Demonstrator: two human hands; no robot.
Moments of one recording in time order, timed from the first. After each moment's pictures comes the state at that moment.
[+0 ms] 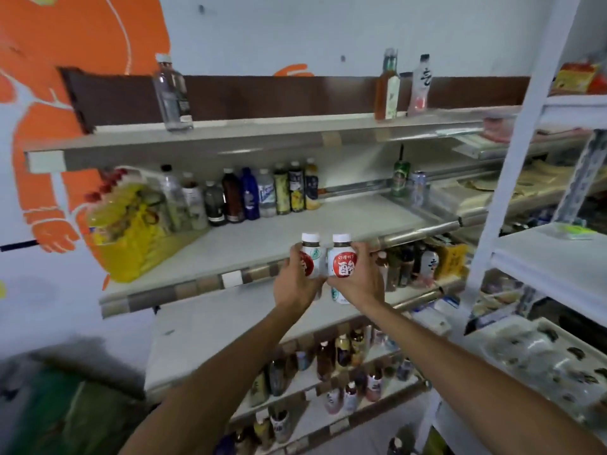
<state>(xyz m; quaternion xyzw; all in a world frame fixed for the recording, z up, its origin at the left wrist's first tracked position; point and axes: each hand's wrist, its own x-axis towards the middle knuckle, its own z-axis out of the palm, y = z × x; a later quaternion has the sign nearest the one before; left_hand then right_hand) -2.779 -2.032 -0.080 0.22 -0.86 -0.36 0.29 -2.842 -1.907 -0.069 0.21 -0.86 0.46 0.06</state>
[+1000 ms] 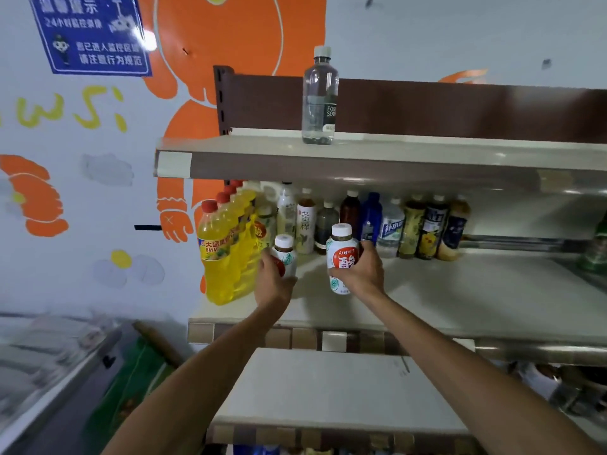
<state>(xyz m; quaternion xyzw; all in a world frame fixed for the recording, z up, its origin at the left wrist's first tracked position) -2.777 -2.358 -0.087 0.43 -0.72 -0.32 0.44 -2.915 -2.251 -0.050 0.33 -0.78 0.52 -0.03</state>
